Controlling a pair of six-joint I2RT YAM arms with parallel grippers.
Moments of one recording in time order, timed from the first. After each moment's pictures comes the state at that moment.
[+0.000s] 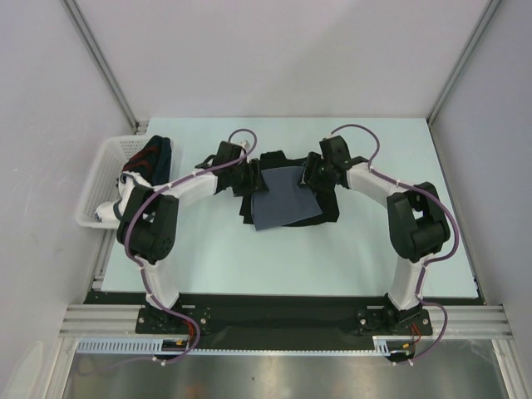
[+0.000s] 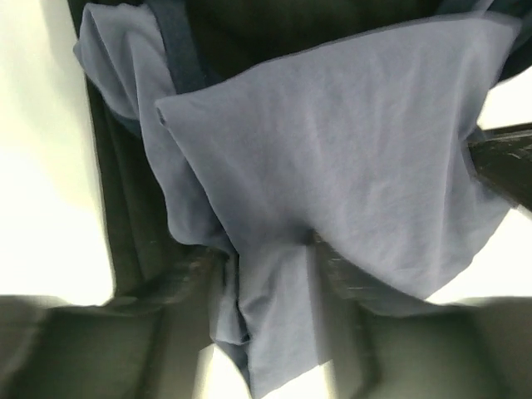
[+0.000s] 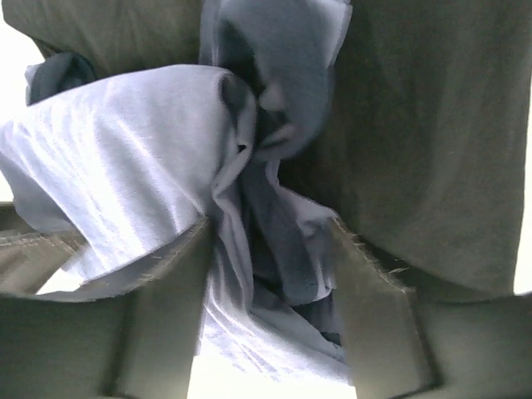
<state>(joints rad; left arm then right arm) -0.41 1.86 1.25 -0.25 0.27 -0.52 0.40 1.88 1.33 -0.33 -0.11 0.64</state>
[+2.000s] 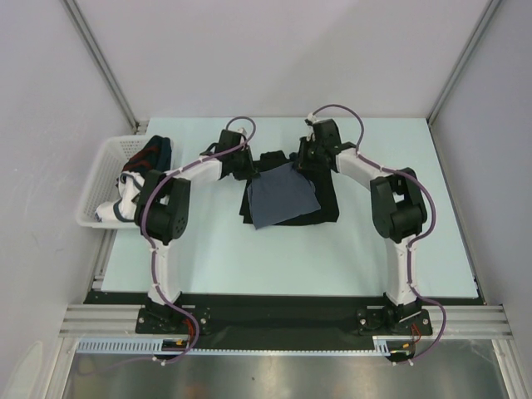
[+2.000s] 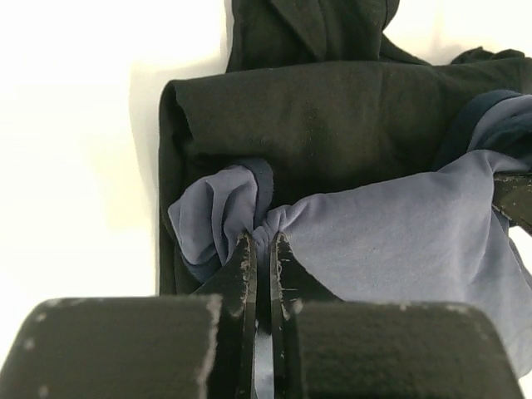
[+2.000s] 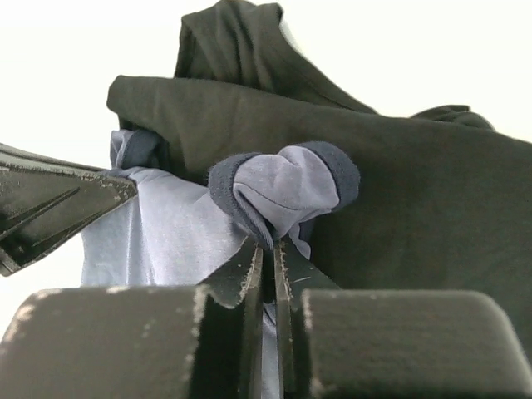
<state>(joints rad) -0.34 2.08 1.47 -0.21 0.21 -0.54 0.38 2.12 1.62 -0.23 -0.25 0.39</state>
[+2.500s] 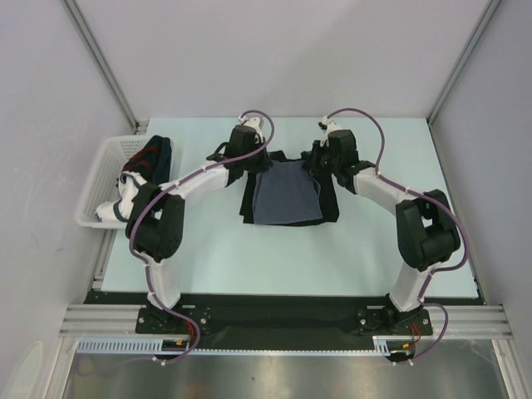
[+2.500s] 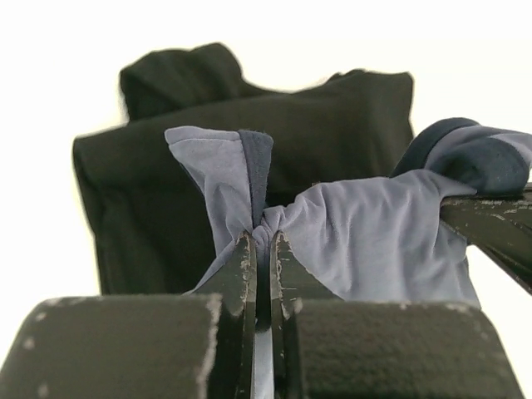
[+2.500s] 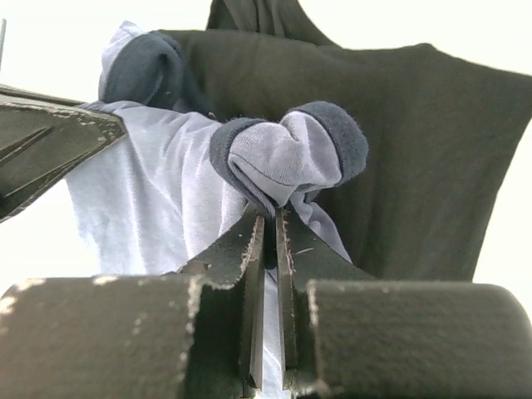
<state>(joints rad) -0.48 1.91 1.41 -0.12 0.06 -0.43 0.39 1.80 1.25 0.01 -0.16 0.36</state>
